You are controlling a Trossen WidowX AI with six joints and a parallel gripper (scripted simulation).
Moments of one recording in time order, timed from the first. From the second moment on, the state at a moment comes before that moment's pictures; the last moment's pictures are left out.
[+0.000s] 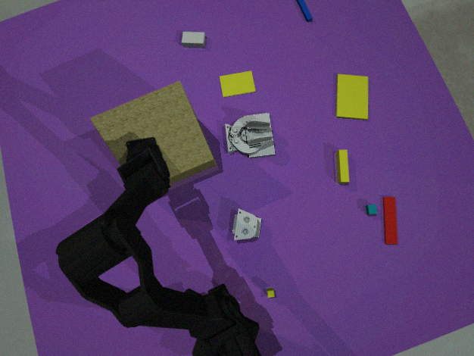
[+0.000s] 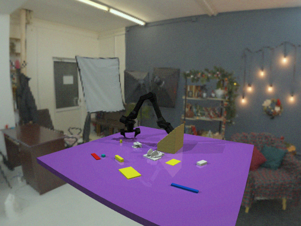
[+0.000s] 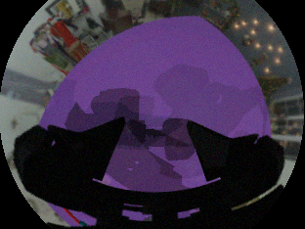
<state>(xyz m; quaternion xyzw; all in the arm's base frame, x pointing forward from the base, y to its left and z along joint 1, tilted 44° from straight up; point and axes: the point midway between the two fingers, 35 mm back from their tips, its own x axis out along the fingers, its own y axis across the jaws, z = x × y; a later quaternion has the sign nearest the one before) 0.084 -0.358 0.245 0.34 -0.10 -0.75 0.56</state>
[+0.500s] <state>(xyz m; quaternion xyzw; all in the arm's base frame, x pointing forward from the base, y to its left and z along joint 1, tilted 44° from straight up) 0.125 -0.323 0.231 0.30 0.03 -0.72 0.62</state>
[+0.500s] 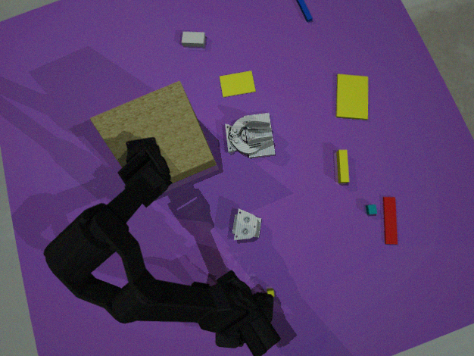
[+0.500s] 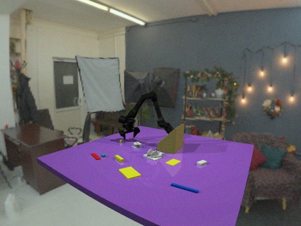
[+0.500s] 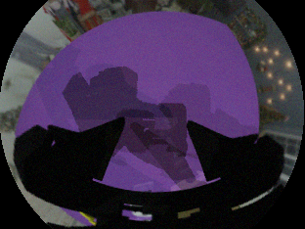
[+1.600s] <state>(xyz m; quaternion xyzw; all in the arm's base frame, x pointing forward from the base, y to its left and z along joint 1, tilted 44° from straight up) 0.182 -0.229 0.202 0.14 0.31 -0.59 0.73</state>
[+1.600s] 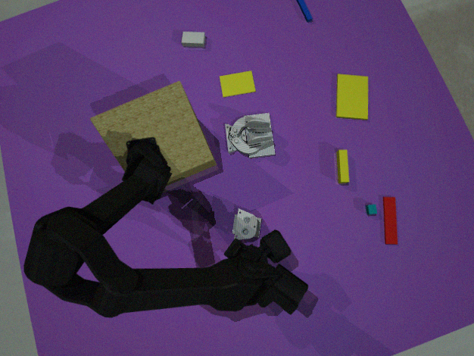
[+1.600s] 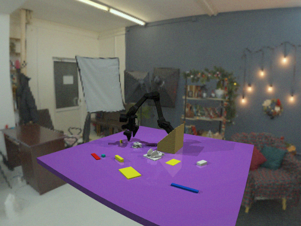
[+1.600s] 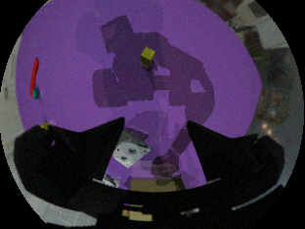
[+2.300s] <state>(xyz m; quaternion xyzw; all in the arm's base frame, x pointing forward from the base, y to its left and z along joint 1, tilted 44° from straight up) 0.190 -0.170 0.188 0.00 0.45 -0.47 0.76</state>
